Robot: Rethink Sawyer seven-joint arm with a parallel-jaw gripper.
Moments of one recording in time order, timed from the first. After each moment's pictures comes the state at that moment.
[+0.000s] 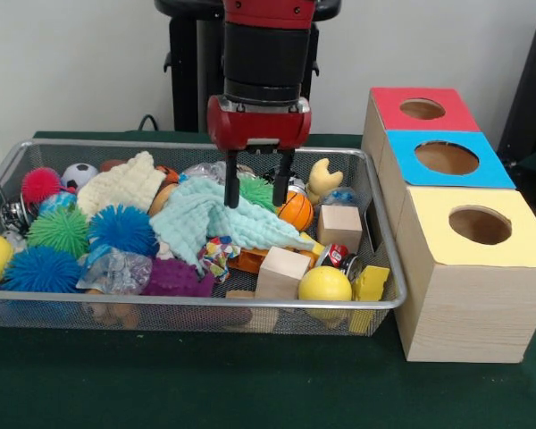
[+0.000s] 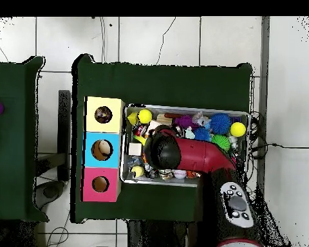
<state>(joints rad) -0.29 -0.66 0.02 1.70 -0.15 0.28 1.33</state>
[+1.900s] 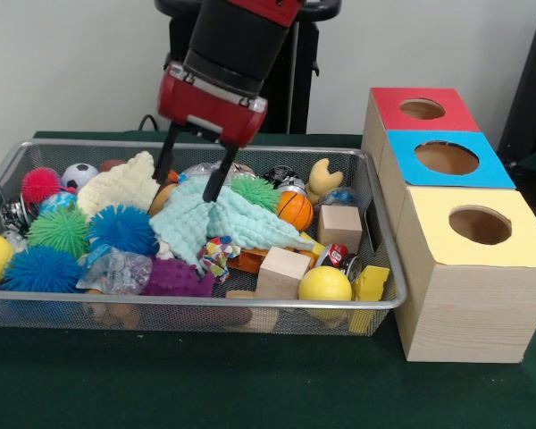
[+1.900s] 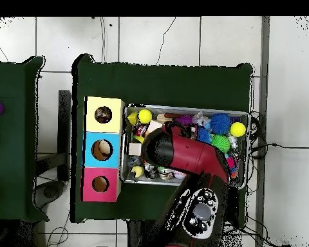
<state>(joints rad) -0.01 -0.52 -0.42 1.56 0.07 0.24 1.57</state>
